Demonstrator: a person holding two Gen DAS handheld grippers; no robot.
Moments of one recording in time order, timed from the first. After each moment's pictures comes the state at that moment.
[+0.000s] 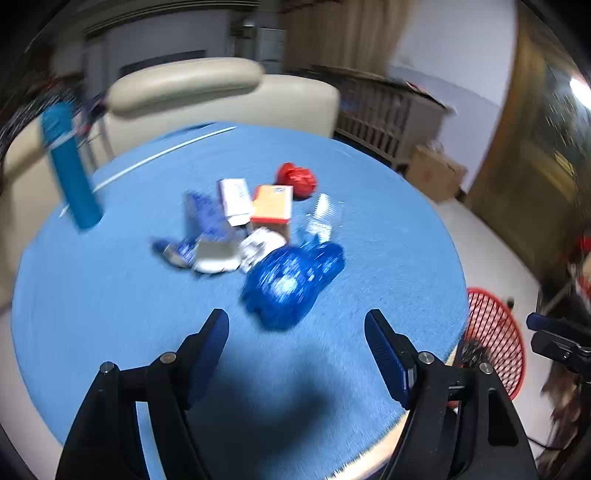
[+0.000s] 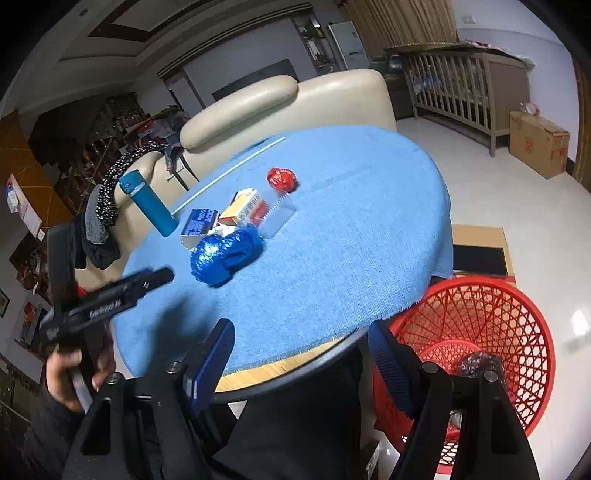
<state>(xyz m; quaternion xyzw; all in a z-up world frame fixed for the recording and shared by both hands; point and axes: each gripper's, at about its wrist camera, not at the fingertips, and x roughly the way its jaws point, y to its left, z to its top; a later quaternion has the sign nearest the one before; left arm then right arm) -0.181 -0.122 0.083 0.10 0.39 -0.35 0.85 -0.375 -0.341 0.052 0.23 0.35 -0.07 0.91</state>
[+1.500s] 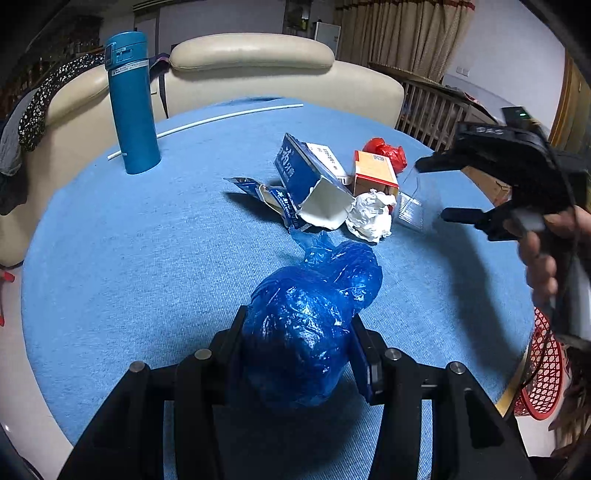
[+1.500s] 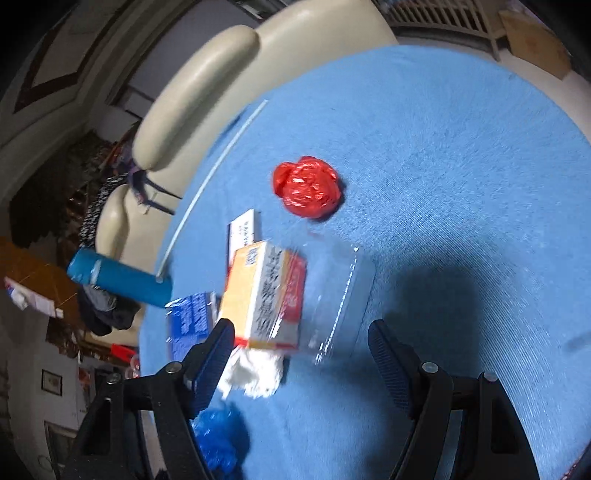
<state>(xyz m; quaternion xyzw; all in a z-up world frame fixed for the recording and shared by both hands) -0.150 -0.060 0.025 0.05 0.41 -0.25 0.88 -0.098 -0.357 -0.001 0.40 0.41 -0.05 0.82</state>
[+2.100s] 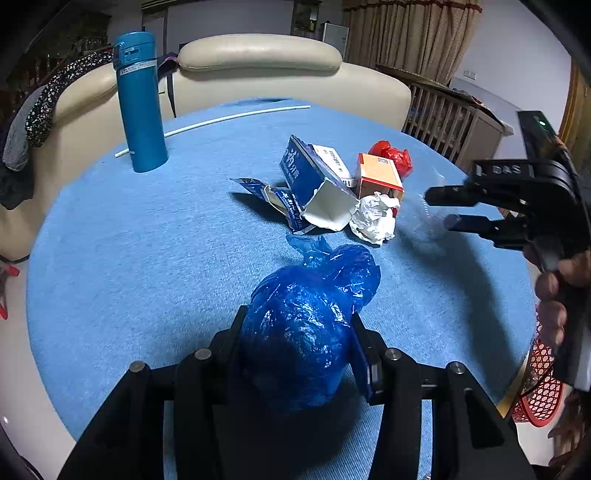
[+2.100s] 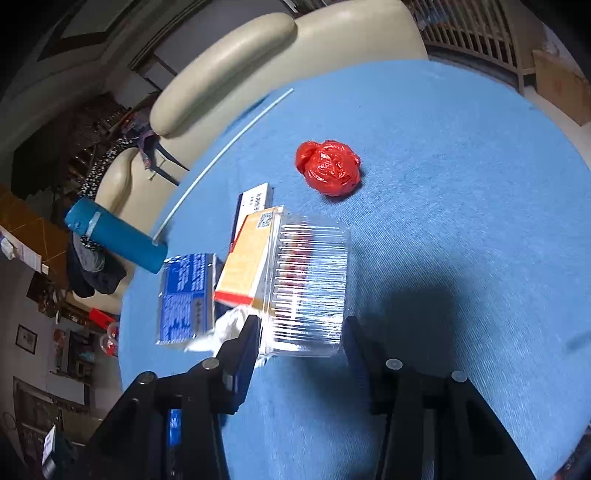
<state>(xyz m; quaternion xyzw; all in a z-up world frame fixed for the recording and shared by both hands) -0.154 -0.058 0.030 0.05 0.41 -0.23 0.88 -0.112 -0.328 0.008 0.32 0.41 -0.03 0.85</state>
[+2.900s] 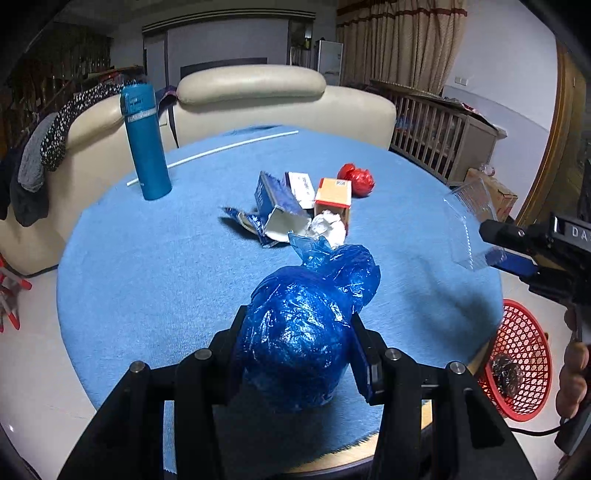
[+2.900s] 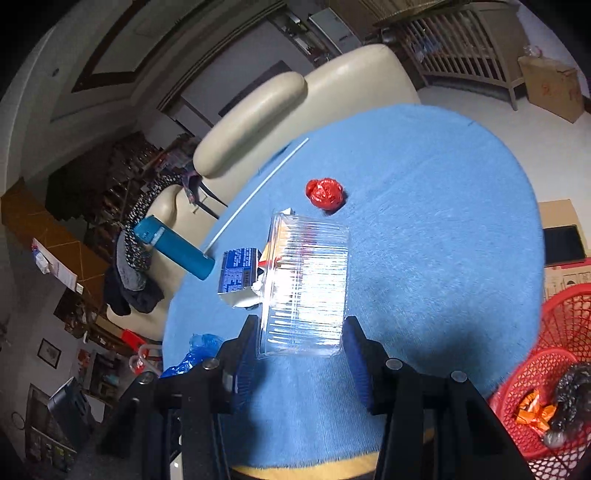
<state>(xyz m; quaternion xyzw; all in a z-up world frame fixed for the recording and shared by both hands) -0.221 -0.074 0.077 0.06 0.37 -0.22 0.90 -0.274 -0.336 0.051 0.35 0.31 -0.01 0.88</state>
